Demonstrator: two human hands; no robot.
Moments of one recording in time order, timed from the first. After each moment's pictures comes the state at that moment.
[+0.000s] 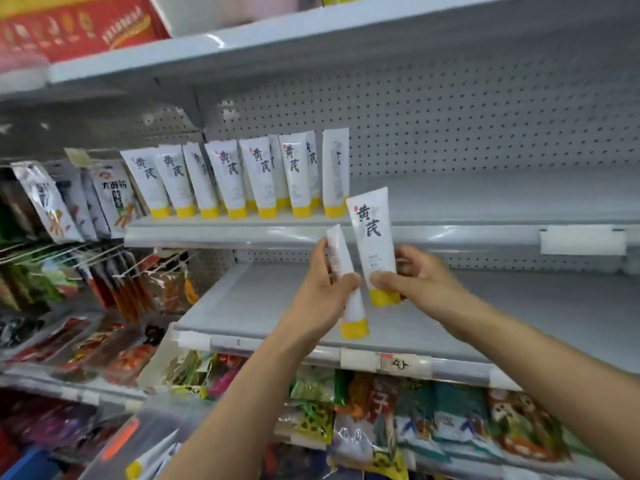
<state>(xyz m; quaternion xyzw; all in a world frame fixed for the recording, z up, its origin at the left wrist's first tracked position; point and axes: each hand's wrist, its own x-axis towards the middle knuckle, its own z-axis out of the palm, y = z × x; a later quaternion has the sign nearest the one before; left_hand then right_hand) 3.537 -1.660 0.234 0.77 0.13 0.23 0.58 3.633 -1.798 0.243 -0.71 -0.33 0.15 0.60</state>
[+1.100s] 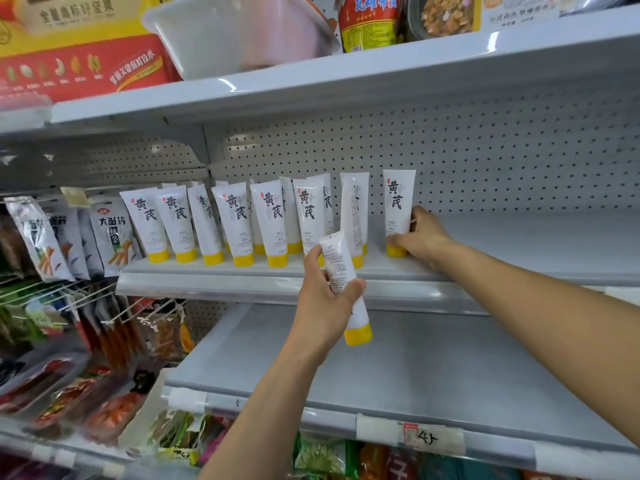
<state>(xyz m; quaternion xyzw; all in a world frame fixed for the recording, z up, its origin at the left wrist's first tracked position) 3.588 -1.607 0.269 0.75 0.15 0.33 0.56 3.786 -1.686 0.311 -0.82 -0.26 -0.02 0.51</state>
